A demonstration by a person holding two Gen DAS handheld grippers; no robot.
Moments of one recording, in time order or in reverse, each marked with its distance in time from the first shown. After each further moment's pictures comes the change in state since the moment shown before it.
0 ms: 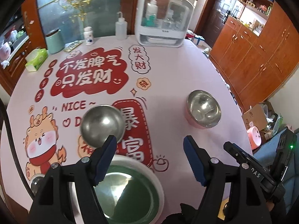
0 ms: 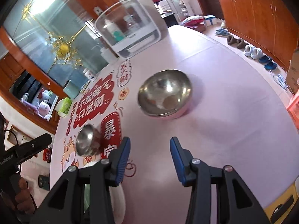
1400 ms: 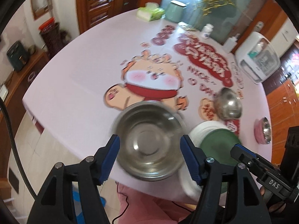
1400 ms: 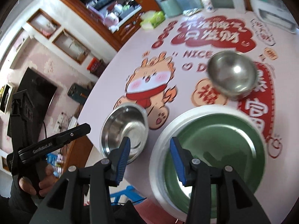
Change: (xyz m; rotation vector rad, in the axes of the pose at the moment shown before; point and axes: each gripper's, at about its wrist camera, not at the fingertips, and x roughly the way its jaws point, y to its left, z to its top) left arm -0.097 0.261 -0.187 -0.560 -0.043 0.211; right arm 0.058 0.253 -0.129 -0.548 0.413 0.380
